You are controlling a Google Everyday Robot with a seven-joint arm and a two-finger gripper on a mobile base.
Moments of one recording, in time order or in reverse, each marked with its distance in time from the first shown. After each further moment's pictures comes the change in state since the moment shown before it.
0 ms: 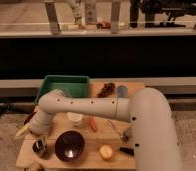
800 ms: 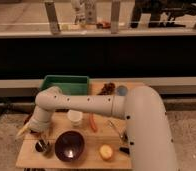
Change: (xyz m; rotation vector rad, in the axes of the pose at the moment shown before) arm 0.000 0.005 -0.003 -0.079 -0.034 0.005
